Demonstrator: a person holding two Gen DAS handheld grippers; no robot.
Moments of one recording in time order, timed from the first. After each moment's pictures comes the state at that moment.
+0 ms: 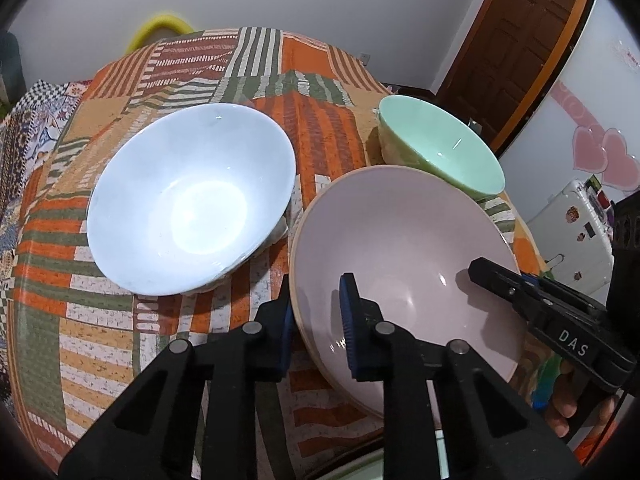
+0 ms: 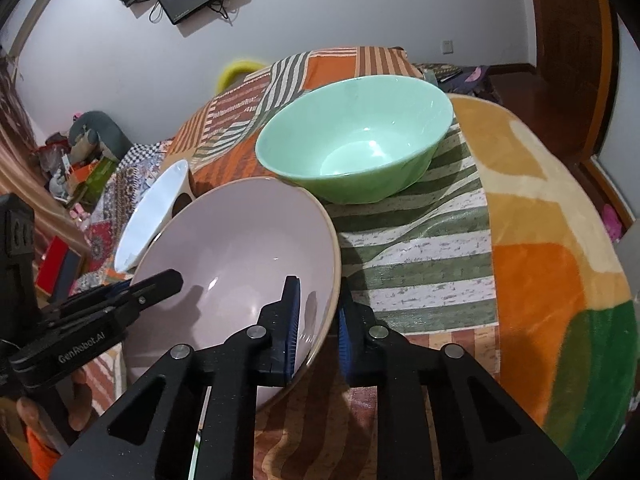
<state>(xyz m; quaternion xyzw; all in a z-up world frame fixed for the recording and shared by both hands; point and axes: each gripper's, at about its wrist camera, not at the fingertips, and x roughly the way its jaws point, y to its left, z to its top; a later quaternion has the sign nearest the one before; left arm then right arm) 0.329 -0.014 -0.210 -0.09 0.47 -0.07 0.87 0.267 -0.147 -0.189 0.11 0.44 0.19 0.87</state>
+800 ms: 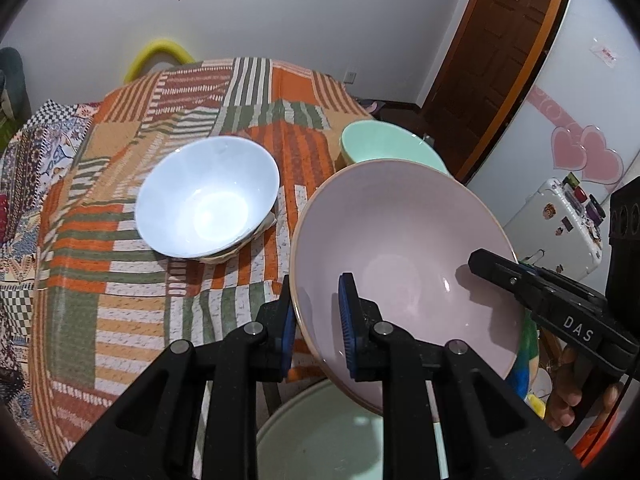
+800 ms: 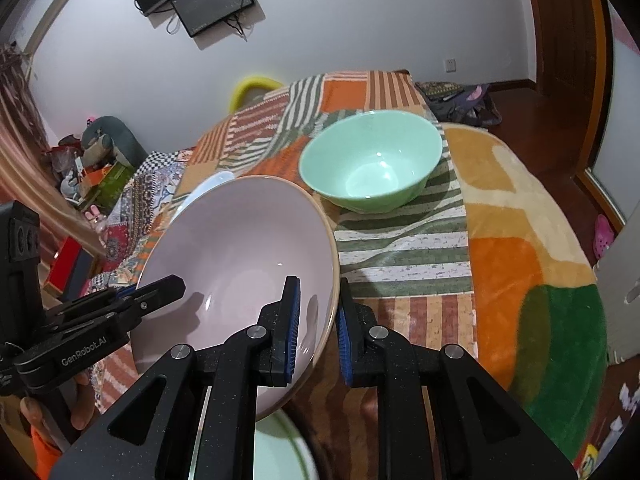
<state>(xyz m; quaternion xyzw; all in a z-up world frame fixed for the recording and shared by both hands) 0.258 -0.018 -0.149 -0.08 0.44 -0.09 0.89 0.230 -0.149 -0.146 0.11 0.41 0.20 0.88</state>
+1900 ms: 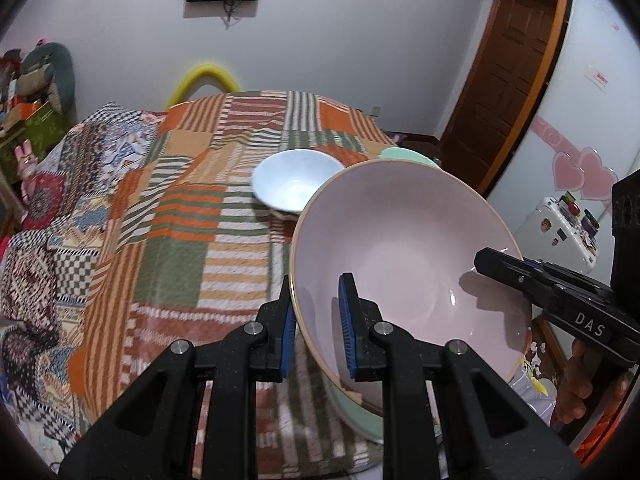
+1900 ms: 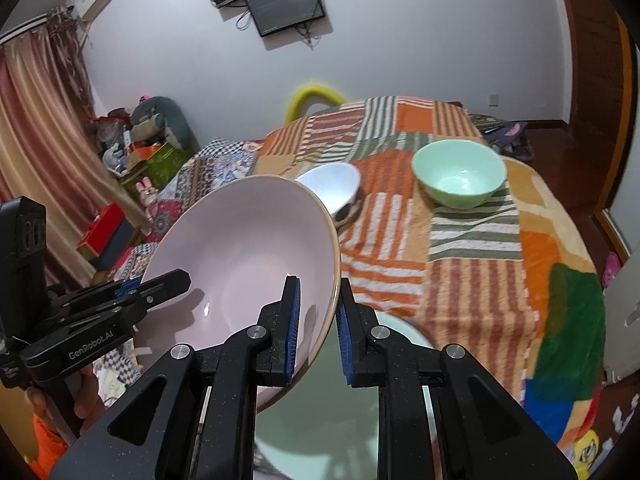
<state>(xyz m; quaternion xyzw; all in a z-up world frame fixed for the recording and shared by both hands) 0.113 0.059 -0.096 -0.09 0.39 -0.03 0.92 0.152 -0.078 -0.114 0.07 0.37 0.27 0.89</state>
